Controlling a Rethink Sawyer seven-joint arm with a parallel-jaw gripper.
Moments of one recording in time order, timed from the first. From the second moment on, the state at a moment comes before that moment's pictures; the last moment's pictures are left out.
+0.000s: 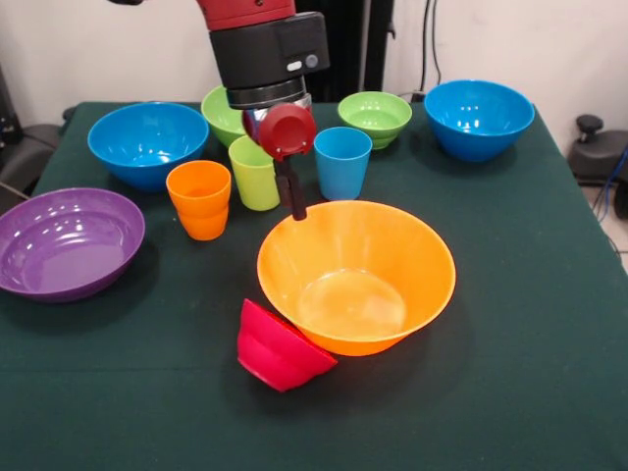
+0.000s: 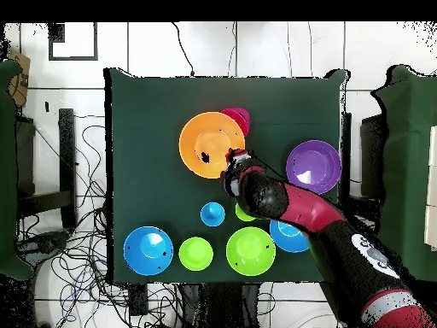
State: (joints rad) arm -0.73 -0.60 0.42 1.90 -0.15 0.11 2.64
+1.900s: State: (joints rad) arm -0.81 -1.00 0.40 1.78 -0.01 0.54 2.64
